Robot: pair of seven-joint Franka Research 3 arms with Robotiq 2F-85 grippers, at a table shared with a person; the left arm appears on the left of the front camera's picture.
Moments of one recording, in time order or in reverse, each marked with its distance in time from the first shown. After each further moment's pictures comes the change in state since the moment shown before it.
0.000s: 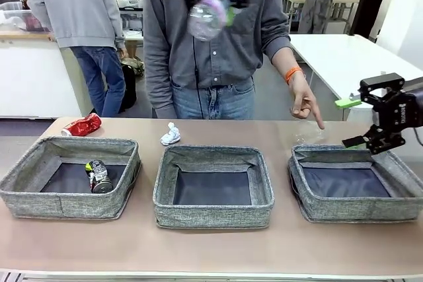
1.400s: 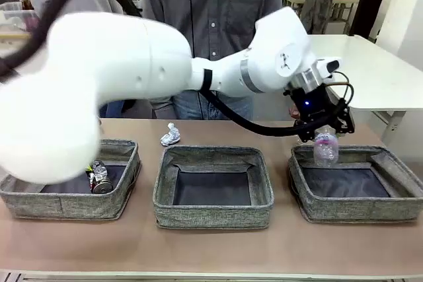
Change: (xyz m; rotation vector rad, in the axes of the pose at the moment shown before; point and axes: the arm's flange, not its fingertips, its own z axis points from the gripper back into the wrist) left arm 0.115 -0.106 -0.337 -0.255 -0.141 -0.019; right arm -0.091 -0.056 0.198 -0.135 -0.409 -0.075
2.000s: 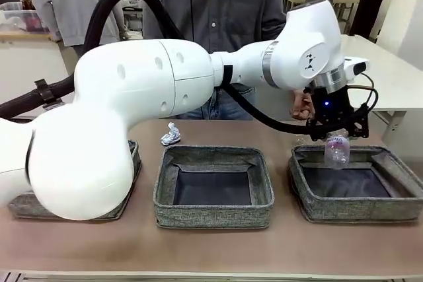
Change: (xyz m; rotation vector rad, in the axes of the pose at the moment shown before) left arm -0.004 -0.039 -0.003 0.114 0.002 -0.031; right arm 0.001 0.001 -0.001 -0.005 0.001 0.001
